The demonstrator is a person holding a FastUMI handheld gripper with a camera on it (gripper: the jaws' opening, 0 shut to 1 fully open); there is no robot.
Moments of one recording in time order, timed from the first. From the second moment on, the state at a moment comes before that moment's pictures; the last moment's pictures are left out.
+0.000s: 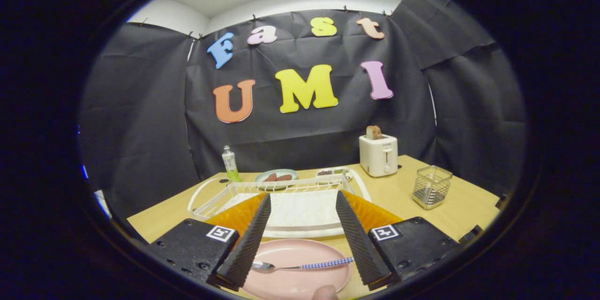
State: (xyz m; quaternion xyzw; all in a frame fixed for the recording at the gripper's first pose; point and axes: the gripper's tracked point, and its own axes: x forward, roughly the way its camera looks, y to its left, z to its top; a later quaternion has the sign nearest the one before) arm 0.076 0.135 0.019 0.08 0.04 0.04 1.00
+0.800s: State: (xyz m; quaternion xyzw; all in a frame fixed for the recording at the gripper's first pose) arm -0.012 0.123 0.076 0.05 -0.07 -0.01 1.00
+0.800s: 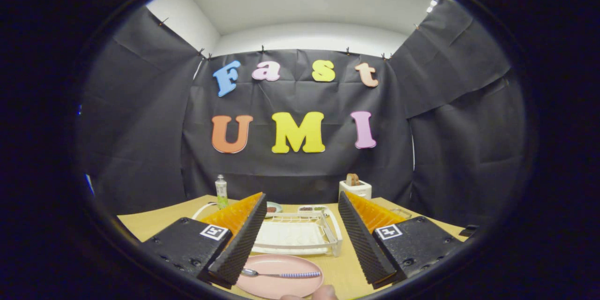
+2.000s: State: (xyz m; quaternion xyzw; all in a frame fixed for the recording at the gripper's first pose) arm -0.047 0.127 0.034 0.07 -0.03 0.02 1.00
